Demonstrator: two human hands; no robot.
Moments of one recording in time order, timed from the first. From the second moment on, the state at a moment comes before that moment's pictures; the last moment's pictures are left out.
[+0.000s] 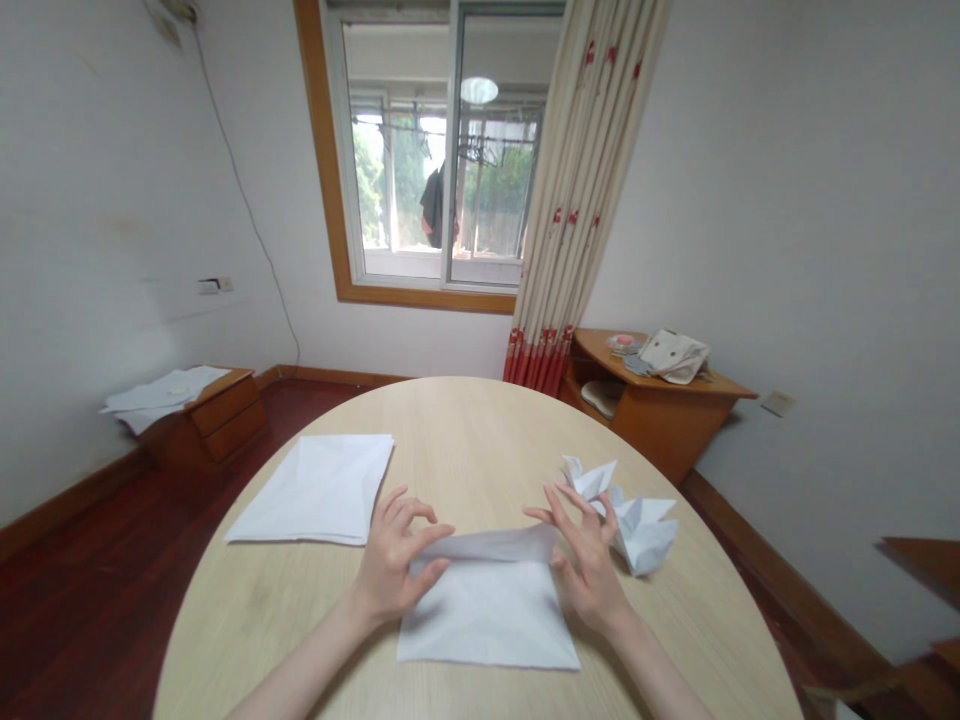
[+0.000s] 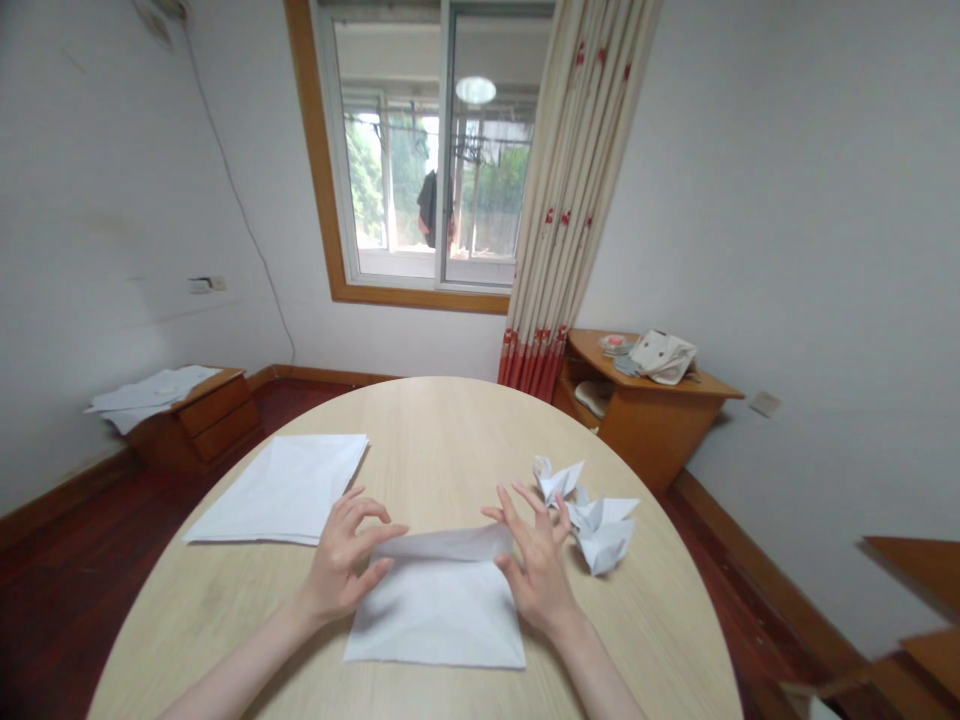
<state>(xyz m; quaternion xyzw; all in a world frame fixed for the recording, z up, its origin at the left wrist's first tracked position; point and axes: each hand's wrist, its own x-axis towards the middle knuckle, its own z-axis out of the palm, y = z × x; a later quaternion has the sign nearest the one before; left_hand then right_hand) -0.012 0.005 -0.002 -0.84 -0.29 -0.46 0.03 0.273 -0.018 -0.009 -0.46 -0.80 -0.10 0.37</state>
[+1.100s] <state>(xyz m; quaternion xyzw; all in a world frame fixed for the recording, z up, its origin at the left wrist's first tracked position) 0.004 -0.004 0.003 -0.80 -0.26 -0.24 -0.49 0.268 -0.035 0.000 -0.45 -0.84 0.12 0.28</state>
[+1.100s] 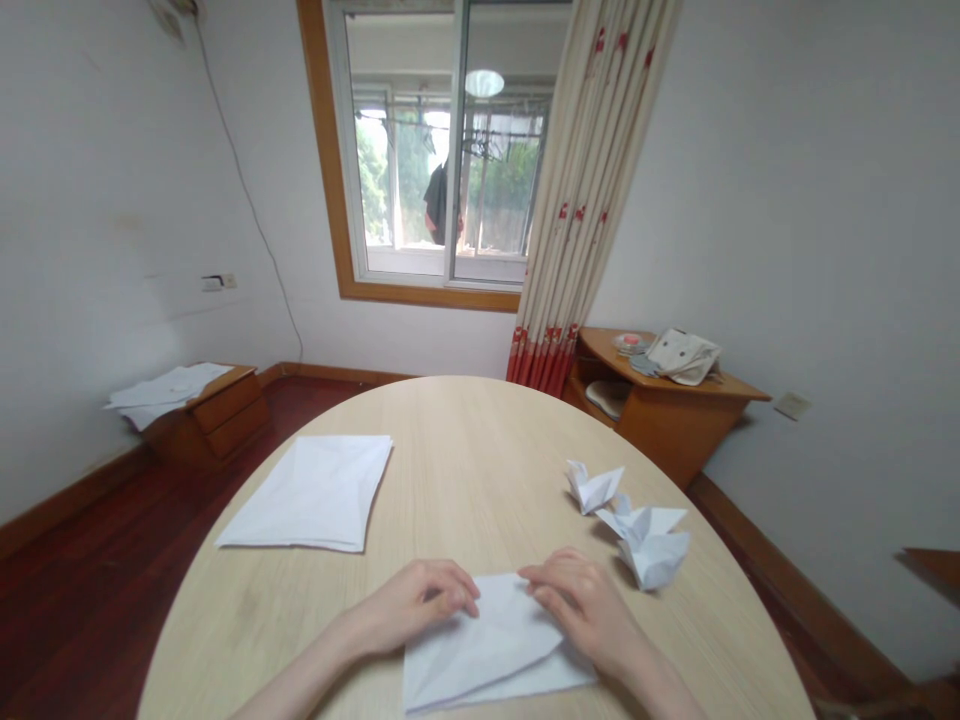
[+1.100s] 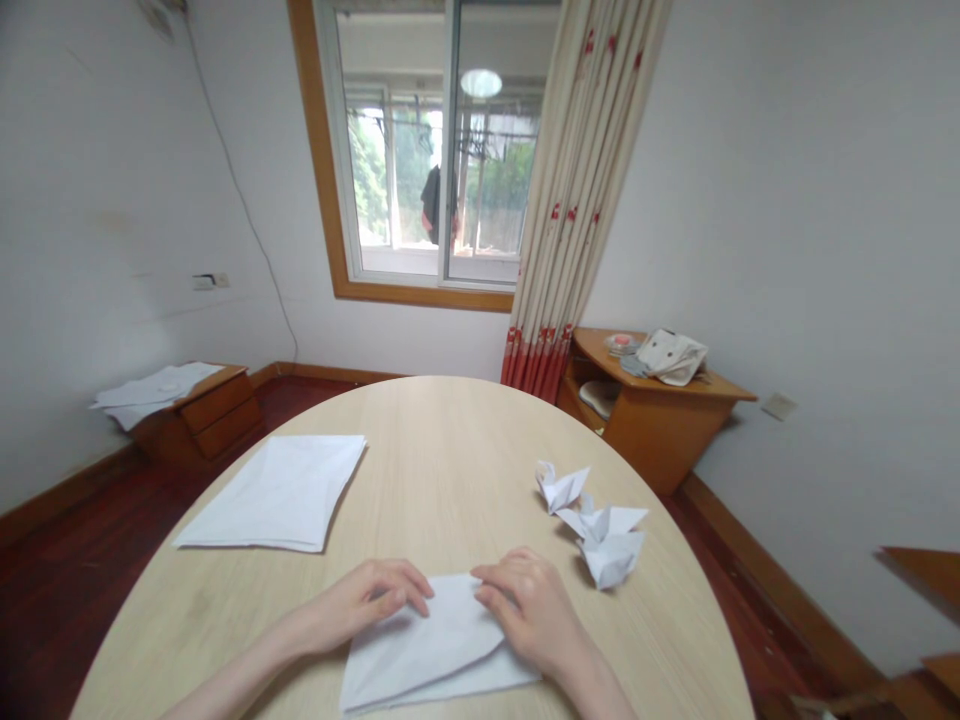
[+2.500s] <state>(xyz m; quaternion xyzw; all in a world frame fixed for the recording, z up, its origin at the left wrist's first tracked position) 0.012 -0.004 -0.044 -0.92 -0.35 -0.11 -0.16 0.229 -0.030 -0.040 -0.47 -0.86 0.11 0.14</state>
